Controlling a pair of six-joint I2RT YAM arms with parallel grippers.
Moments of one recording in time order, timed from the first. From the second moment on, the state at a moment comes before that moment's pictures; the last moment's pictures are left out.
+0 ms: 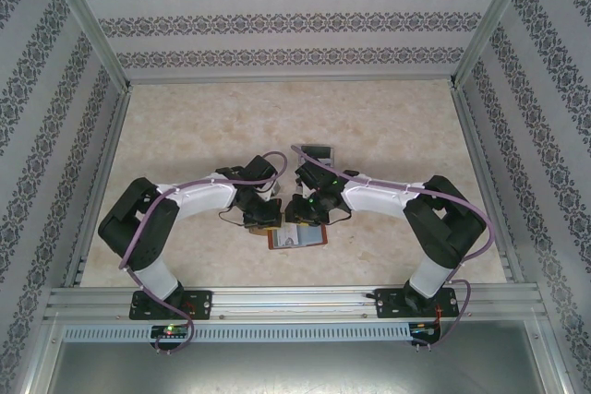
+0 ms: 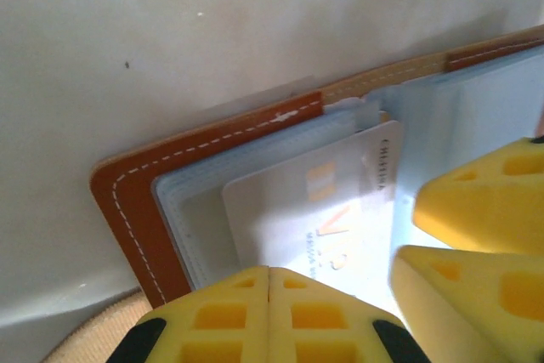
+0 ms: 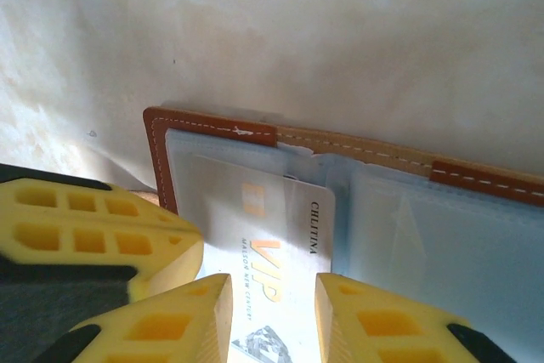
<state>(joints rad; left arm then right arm) -0.63 1.69 0.93 -0.55 0.45 -0.66 0.76 1.70 0.95 -0.41 -0.41 0.84</state>
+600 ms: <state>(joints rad) -0.63 1.71 0.93 -0.55 0.45 -0.63 0.73 1.70 0.87 -0.33 -0.47 0.83</state>
